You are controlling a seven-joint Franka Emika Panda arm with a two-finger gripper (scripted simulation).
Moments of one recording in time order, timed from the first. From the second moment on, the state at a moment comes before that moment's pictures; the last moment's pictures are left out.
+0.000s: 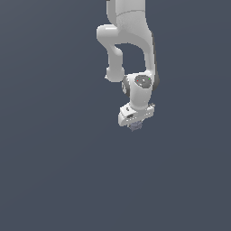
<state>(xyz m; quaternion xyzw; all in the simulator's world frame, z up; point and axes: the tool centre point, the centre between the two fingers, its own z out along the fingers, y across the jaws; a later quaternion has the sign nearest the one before) -0.084 0.113 0.047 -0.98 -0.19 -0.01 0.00</state>
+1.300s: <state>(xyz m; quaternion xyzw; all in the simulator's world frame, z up) 0.000 0.062 0.148 -0.94 -0.27 -0.19 0.05</state>
